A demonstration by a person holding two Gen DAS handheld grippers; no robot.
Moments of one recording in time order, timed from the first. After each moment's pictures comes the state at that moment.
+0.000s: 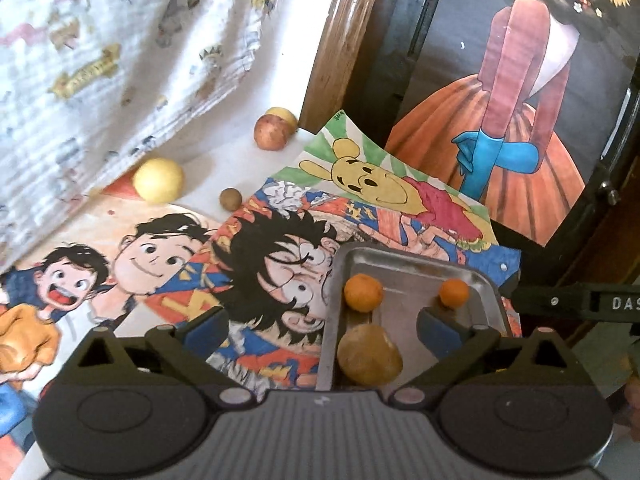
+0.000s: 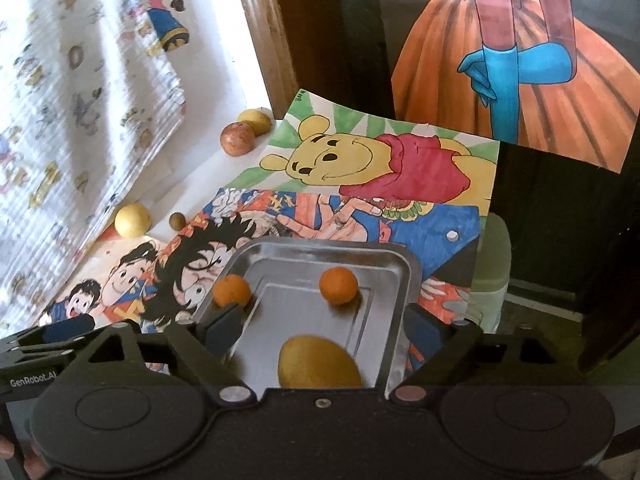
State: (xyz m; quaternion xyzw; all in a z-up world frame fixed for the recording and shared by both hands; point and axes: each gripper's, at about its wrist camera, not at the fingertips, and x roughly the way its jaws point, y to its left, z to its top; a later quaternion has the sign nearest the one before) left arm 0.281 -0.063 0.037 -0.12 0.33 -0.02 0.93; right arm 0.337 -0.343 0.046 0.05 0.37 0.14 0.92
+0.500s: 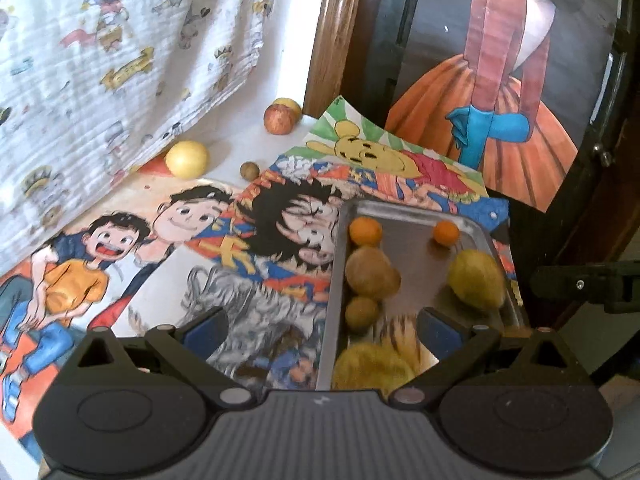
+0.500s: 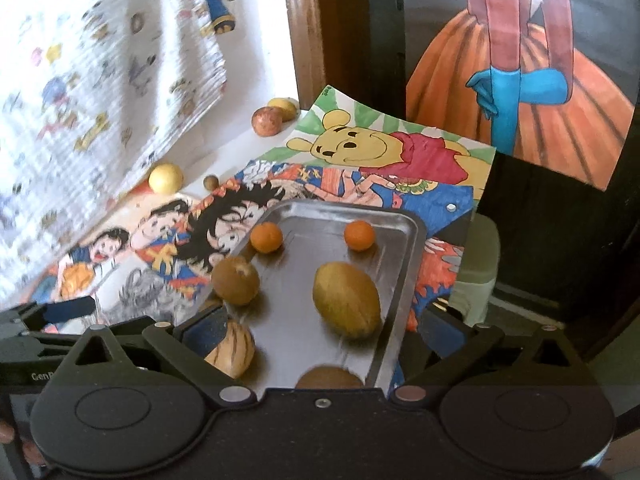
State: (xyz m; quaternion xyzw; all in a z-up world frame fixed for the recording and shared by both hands) left arm 0.204 -0.071 0.035 -0.08 0.34 -0.01 0.93; right arm 0.246 -0.326 0.055 -0.01 0.36 0.14 0.92
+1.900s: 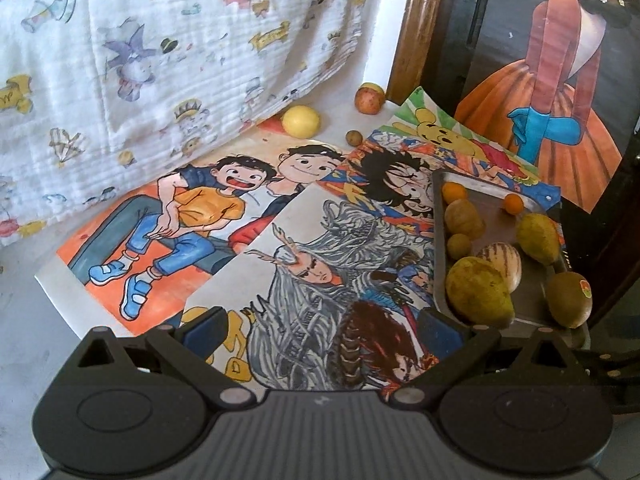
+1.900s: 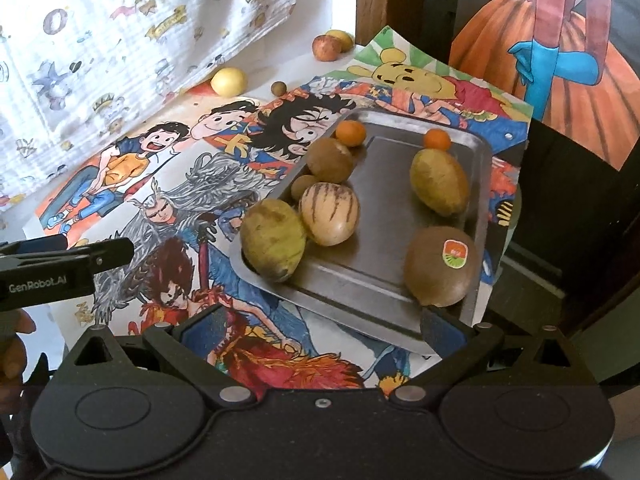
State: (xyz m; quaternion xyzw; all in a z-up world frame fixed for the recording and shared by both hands) left arm 0.118 -0.002 0.026 -0.11 0.37 0.07 0.92; right arm 0.160 -0.250 0.019 -0.06 0.42 0.16 0.89
